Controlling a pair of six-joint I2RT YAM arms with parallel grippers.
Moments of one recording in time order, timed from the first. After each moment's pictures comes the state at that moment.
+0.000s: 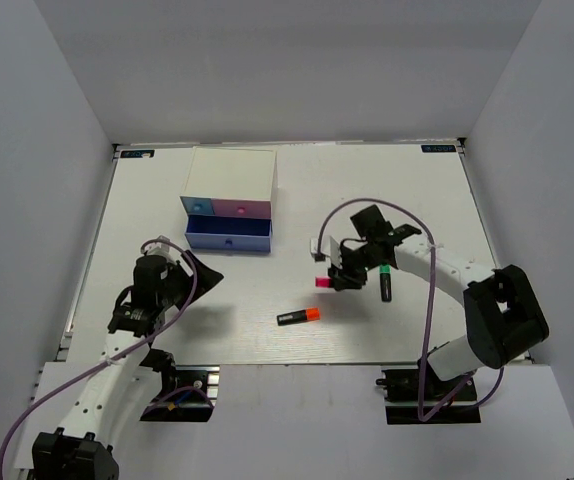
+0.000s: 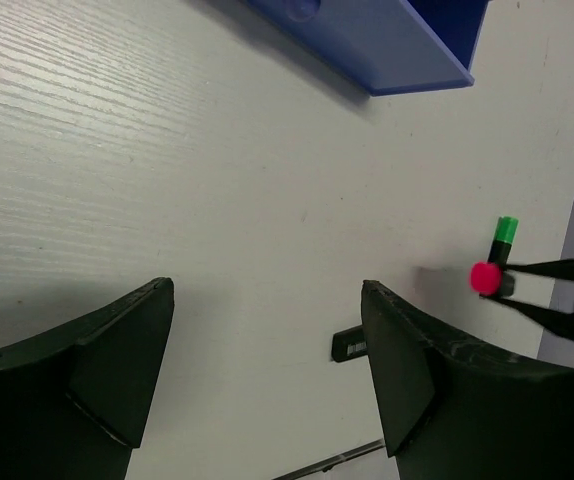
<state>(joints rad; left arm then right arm) -0.15 0.66 0.37 -0.37 0.22 -0.76 0.53 1.47 0.84 -0.57 -0.57 -0.93</state>
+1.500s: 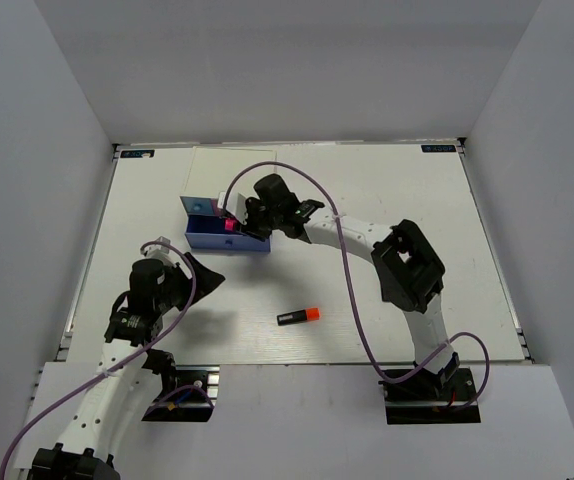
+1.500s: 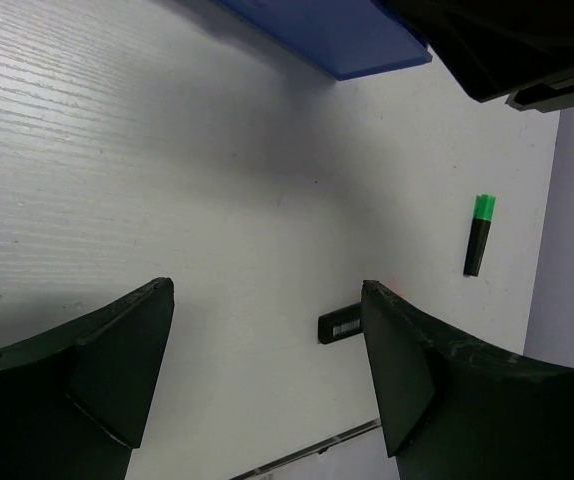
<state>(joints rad) -0.15 0.56 0.38 -0.40 0.26 -0.74 0.85 2.07 1.60 -0.15 -0.30 -0.63</state>
